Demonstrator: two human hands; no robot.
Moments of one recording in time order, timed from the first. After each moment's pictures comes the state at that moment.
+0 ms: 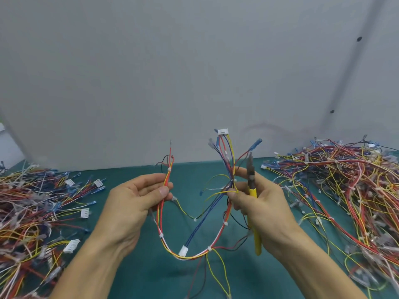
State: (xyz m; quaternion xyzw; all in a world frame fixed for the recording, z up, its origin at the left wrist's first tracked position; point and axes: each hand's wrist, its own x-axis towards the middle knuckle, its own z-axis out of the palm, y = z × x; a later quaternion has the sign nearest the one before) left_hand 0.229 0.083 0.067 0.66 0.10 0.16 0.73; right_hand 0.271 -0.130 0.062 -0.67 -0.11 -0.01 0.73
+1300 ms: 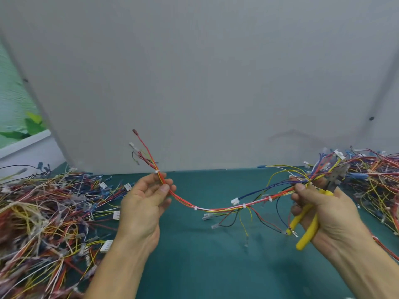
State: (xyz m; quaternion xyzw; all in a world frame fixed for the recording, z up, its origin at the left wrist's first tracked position) left_hand 0.236 0.102 0.066 0.55 0.15 0.27 0.77; right_hand 0.296 -0.157 0.065 -0.47 0.04 -0.03 0.88
